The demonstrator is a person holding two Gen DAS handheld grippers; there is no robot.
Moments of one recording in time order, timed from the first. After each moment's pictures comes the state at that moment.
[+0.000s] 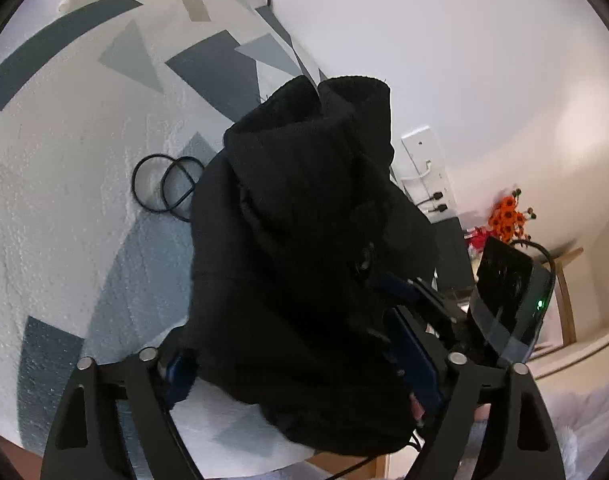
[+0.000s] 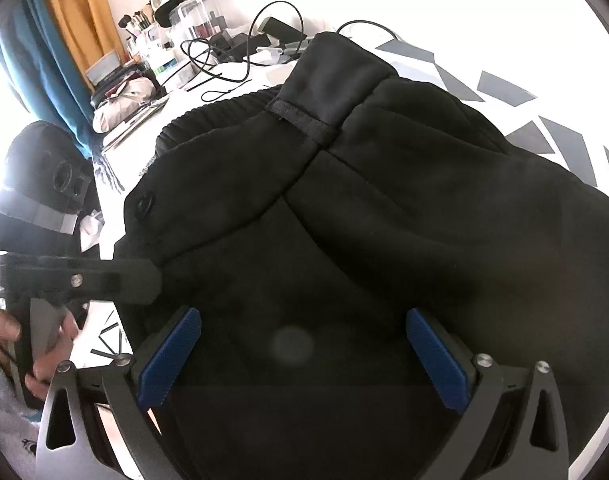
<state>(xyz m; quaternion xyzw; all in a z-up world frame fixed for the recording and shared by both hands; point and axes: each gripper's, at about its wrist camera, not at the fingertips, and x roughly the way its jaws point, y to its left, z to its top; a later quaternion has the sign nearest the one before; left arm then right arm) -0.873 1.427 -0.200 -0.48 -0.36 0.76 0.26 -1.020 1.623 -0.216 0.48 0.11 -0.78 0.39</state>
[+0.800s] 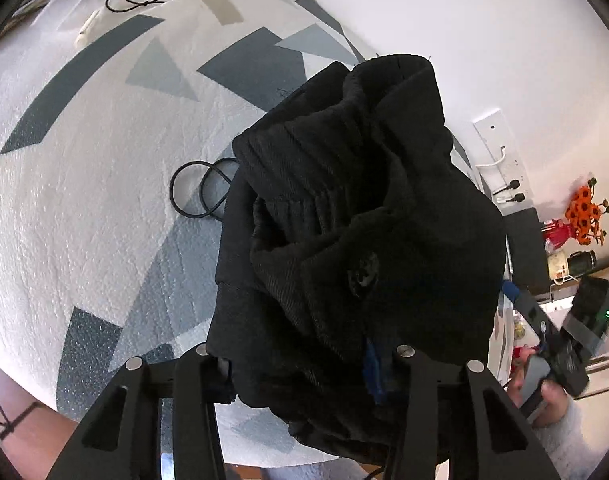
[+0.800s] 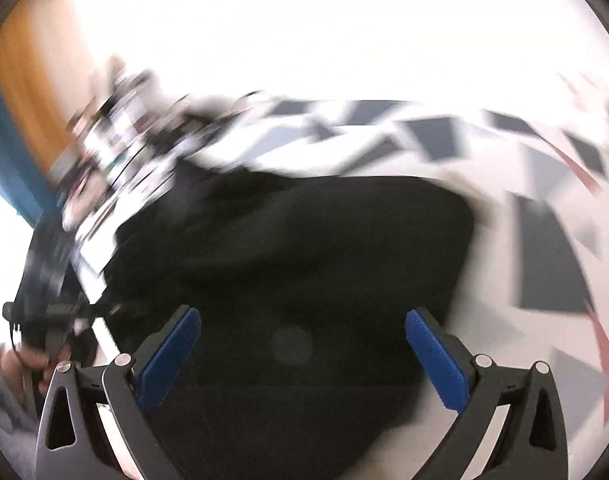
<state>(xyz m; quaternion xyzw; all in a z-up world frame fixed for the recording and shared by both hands) -0.878 1.439 -0.174 -0.55 -0.26 0.78 0.13 -1.038 1.782 -0.172 0.44 -0.03 -0.85 0.28</state>
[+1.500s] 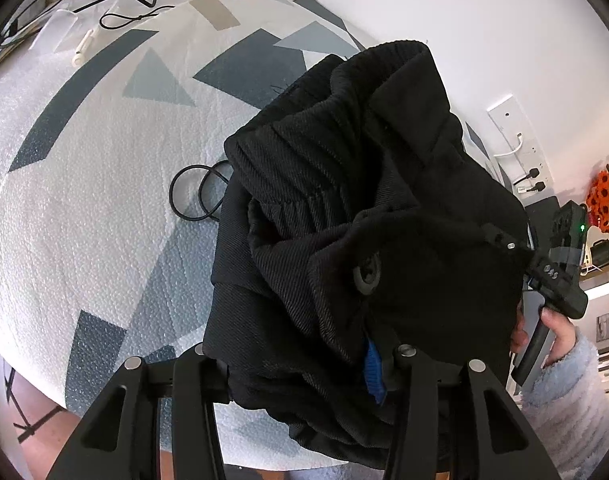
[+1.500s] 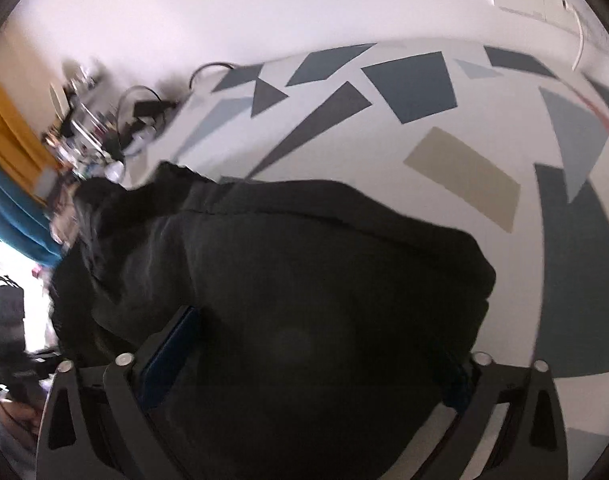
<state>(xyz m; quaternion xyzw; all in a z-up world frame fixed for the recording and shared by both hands) -0.874 1.468 -0.162 -0.55 -0.23 0.80 0.09 -1.131 1.767 -0.222 0.52 -0.06 -0.79 0.30</state>
